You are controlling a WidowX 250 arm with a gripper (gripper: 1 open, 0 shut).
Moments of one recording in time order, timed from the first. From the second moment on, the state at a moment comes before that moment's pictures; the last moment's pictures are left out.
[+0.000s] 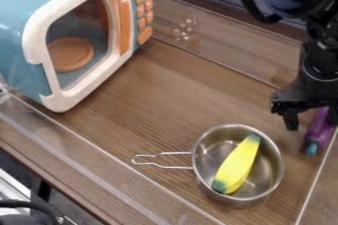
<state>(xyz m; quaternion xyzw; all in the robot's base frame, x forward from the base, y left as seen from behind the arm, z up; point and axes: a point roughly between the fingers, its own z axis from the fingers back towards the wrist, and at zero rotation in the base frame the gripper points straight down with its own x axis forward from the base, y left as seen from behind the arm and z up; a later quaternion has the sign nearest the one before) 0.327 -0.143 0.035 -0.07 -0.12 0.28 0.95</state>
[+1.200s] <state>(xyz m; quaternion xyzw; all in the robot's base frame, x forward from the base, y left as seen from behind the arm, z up) 0.310 -0.124 0.082 -0.10 -0.11 0.20 0.97</state>
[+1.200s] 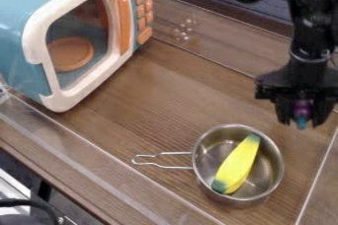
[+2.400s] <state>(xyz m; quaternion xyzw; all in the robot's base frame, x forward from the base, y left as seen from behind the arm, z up) 0.246 -0.070 0.088 -0.05 -0.07 0.08 0.99</state>
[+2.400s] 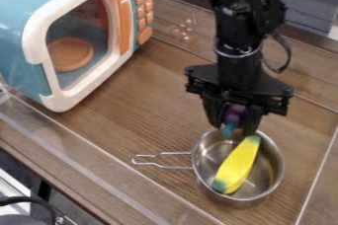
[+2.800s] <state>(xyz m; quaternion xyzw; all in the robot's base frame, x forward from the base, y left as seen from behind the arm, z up) 0.240 -0.073 0.087 -0.05 -0.07 0.06 0.99</state>
